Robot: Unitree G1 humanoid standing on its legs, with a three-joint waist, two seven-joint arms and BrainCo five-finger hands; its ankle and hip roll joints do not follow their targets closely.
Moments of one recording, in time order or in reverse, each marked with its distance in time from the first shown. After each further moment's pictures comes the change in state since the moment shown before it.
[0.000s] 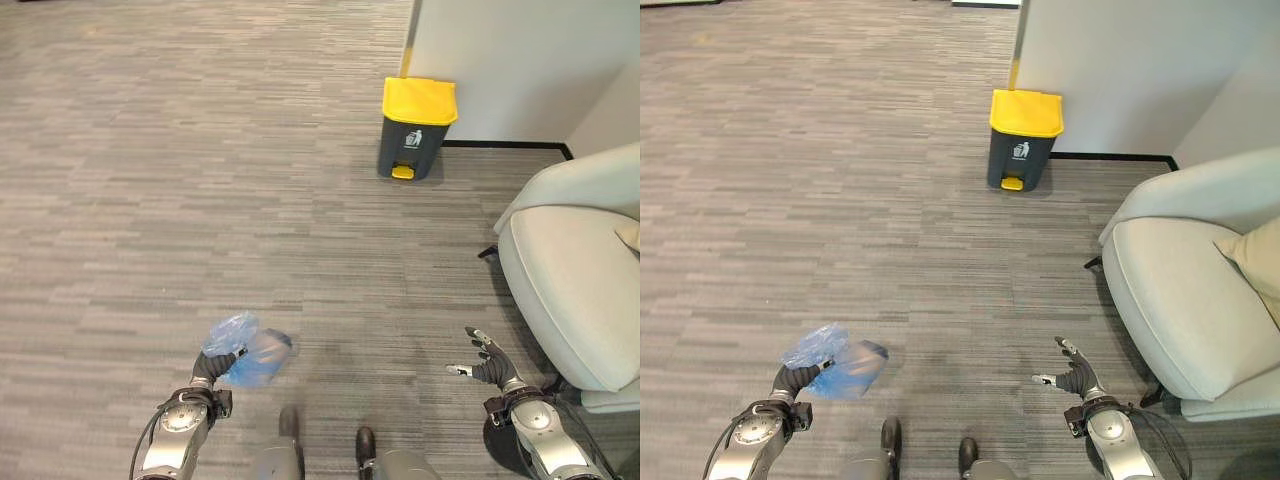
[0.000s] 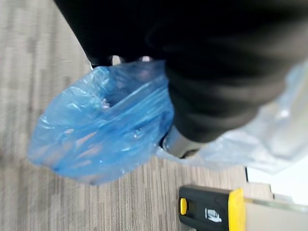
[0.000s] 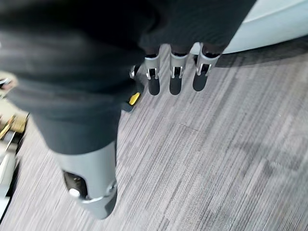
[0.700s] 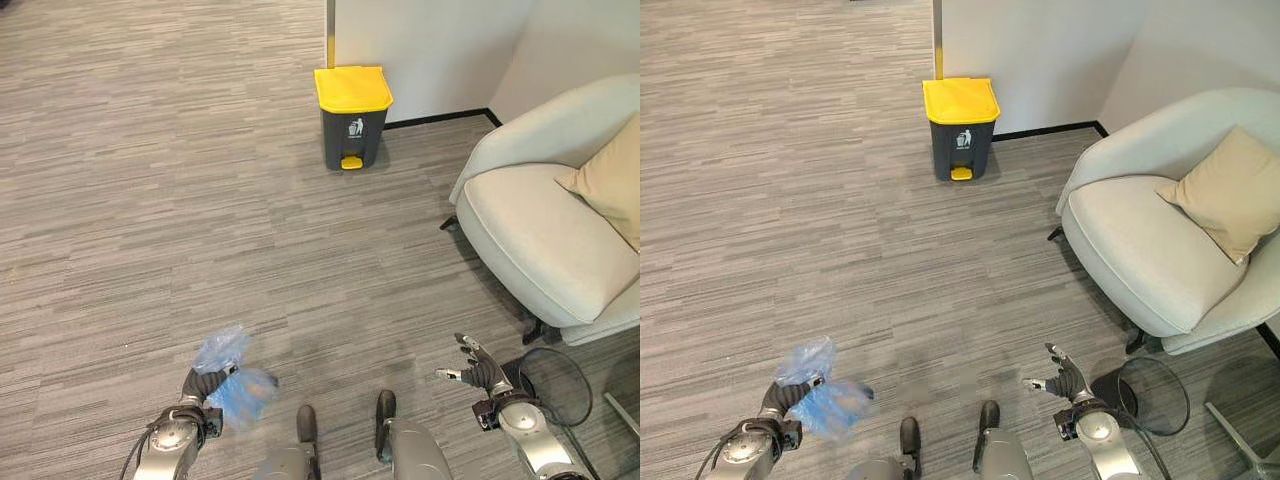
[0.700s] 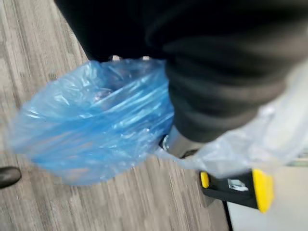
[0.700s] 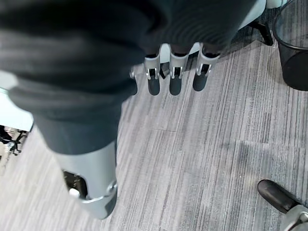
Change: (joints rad) left arm 0.044 0.037 0.013 0.004 -0.002 0.005 0.011; right arm -0.041 0.086 0.006 0.046 0.000 0.022 0.003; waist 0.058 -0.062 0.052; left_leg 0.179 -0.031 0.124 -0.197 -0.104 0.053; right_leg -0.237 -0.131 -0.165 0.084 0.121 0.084
